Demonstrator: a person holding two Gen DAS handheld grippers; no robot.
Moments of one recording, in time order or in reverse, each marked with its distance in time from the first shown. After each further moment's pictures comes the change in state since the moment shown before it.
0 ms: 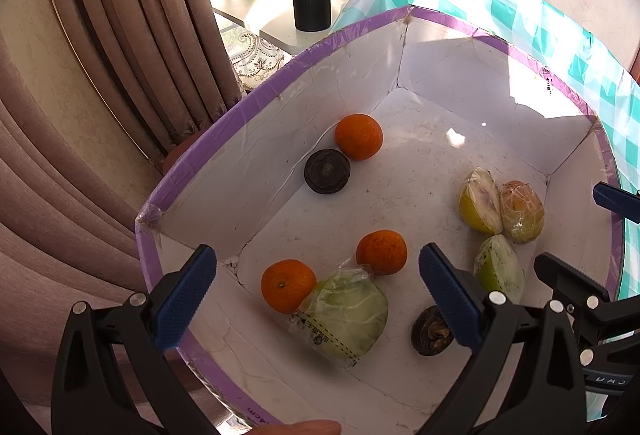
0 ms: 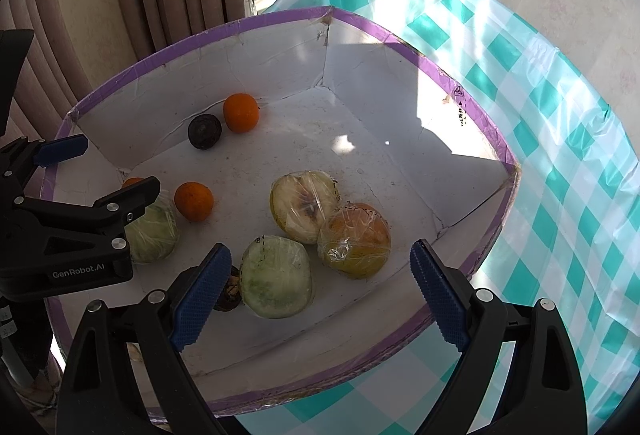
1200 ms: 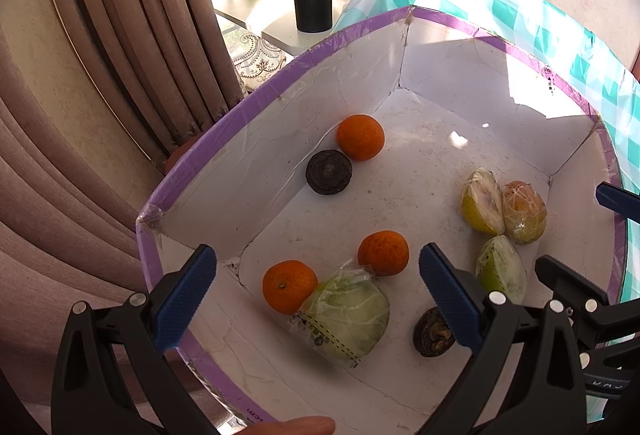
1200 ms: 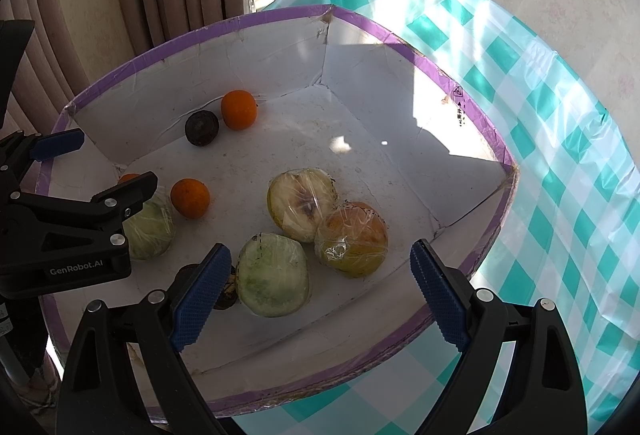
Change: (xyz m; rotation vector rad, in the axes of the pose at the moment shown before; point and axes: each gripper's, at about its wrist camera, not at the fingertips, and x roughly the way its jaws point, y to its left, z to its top) left arm 0.000 0.001 0.001 0.002 -0.002 0.001; right arm 0.001 0.000 -0.002 -0.005 -0.004 -0.017
